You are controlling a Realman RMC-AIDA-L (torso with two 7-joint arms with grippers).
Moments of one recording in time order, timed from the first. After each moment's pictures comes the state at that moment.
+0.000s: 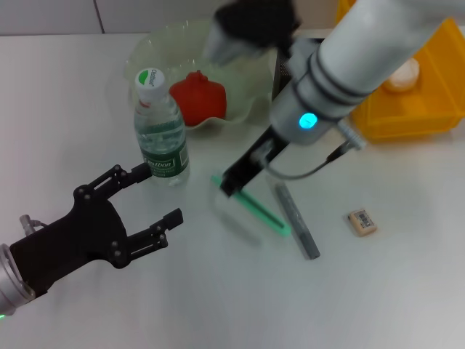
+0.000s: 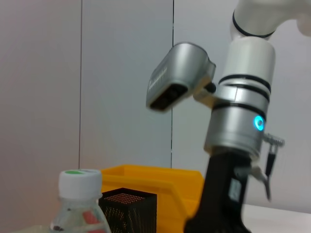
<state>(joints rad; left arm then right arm) -0.23 -2.07 1.04 0.35 1.37 1.62 -0.67 0.97 2.08 -1.69 -0.93 -2.29 -1.28 2.84</state>
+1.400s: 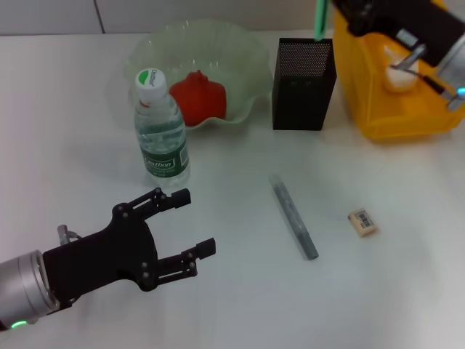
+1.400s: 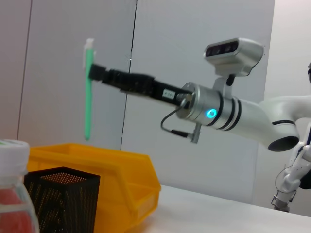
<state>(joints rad) -0.27 -2.06 1.18 0.35 1.37 1.61 -0.78 0.55 2.08 -1.13 -0.52 -0.99 -1.20 0.86</state>
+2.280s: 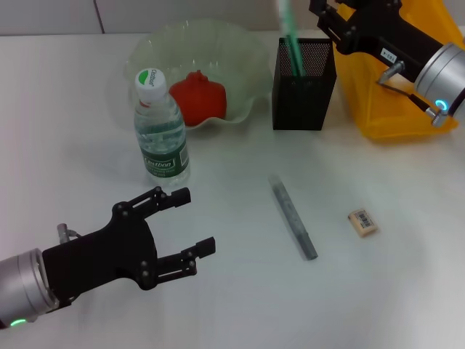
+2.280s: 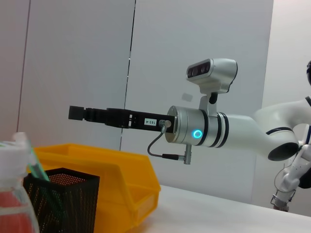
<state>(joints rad) -0.27 -2.06 1.18 0.36 1.37 1.61 -0.78 0.62 2.08 -1.13 -0.36 -0.93 -1.06 0.80</state>
